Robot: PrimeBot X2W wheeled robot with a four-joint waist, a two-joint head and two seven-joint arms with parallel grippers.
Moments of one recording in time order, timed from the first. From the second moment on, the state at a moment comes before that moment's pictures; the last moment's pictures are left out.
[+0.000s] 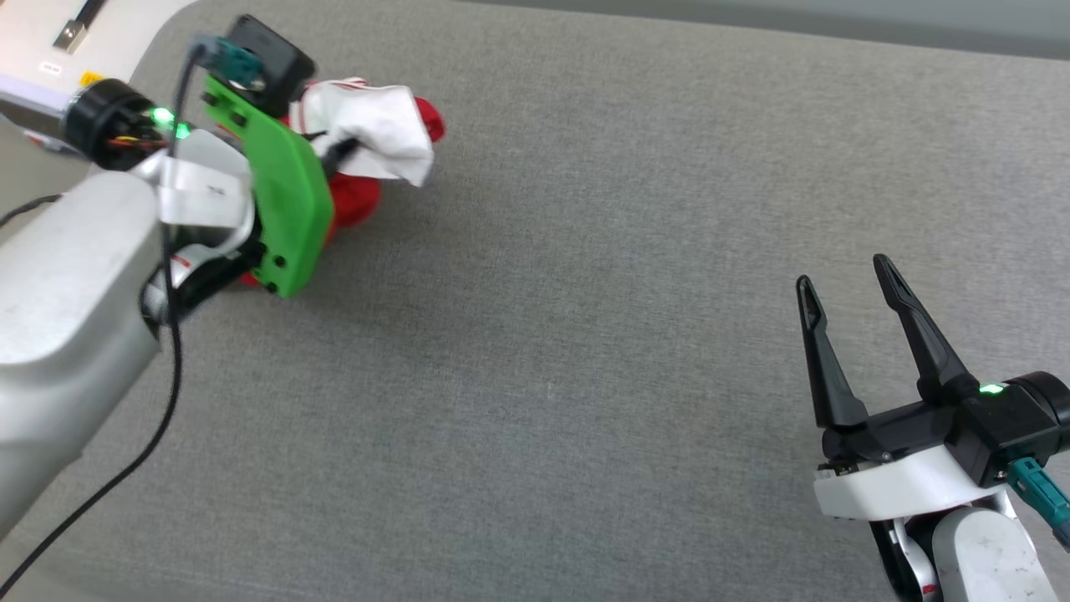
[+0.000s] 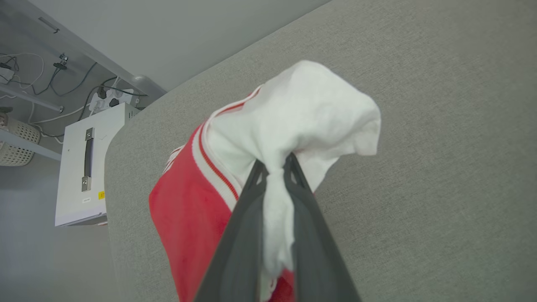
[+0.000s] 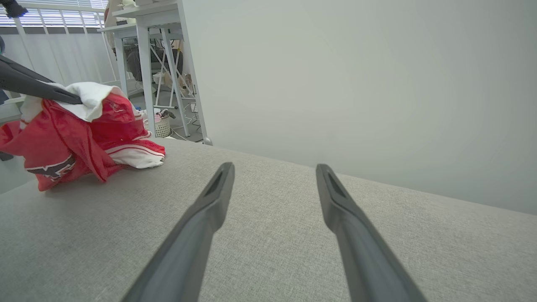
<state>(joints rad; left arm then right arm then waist) -1.07 0.73 -0.98 0.26 -0.89 -0.13 0.43 -0.08 -0.10 0.10 -0.15 0.08 0.13 -0.26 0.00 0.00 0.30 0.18</state>
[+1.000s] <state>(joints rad) -1.22 0.12 -1.28 0.36 -0.79 -0.13 0.33 -0.12 -0.05 -0.01 -0.17 0.15 0.13 -0.26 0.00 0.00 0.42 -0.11</state>
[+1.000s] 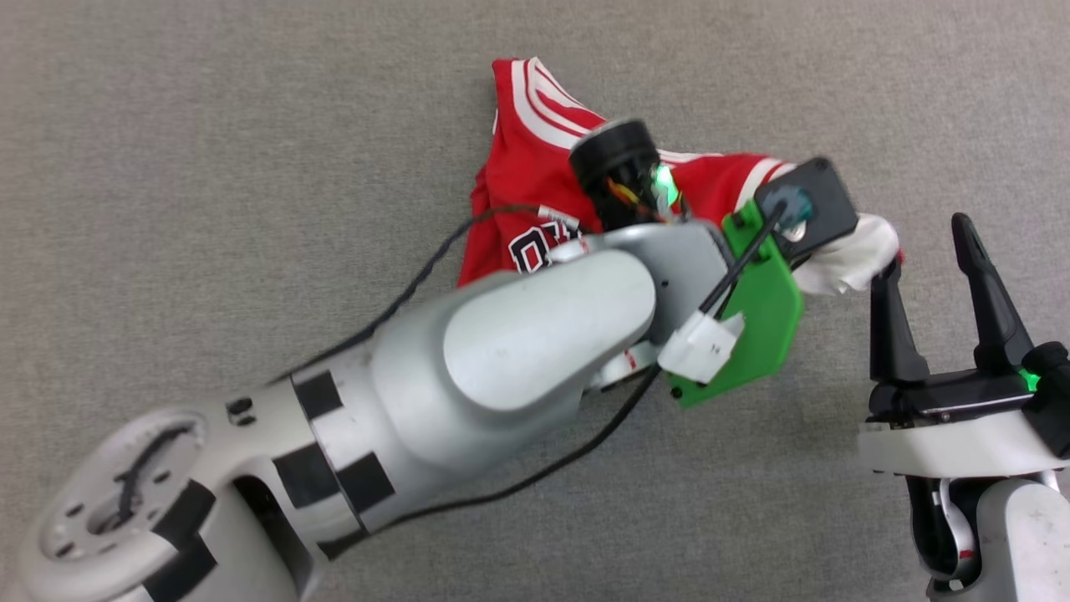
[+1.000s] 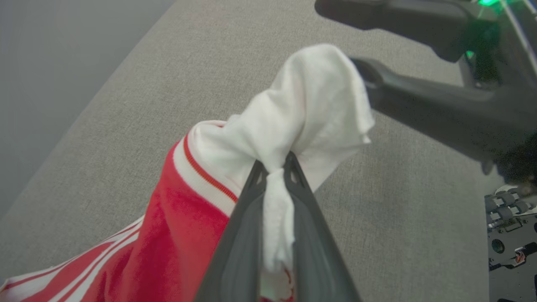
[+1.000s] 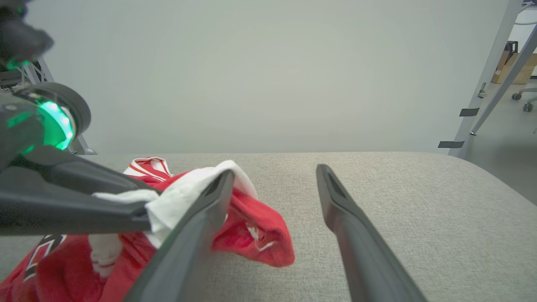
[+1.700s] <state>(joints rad) -1.01 0.05 -1.28 0.48 -0.66 -0.13 0.15 -0.16 -0.05 -0.04 -0.16 0.15 0.13 -0.26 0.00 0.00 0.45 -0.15</state>
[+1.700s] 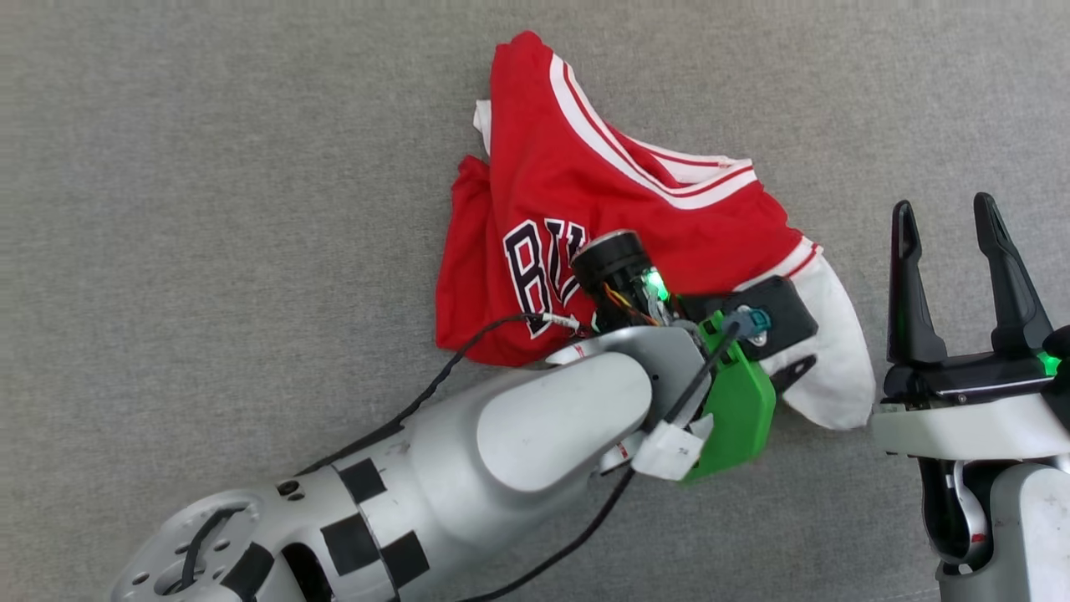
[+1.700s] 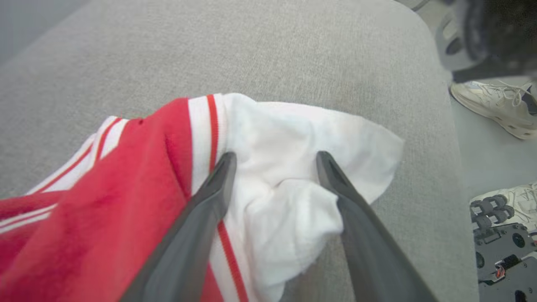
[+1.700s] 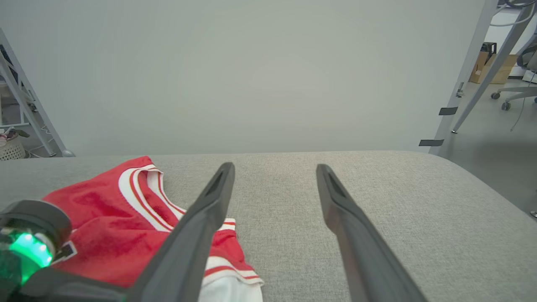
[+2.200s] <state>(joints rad) -1.01 0.11 -1.10 0.59 -0.65 0.02 -0.25 -0.04 -0.05 -0.06 -0.13 0.14 0.13 -0.26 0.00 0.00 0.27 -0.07</state>
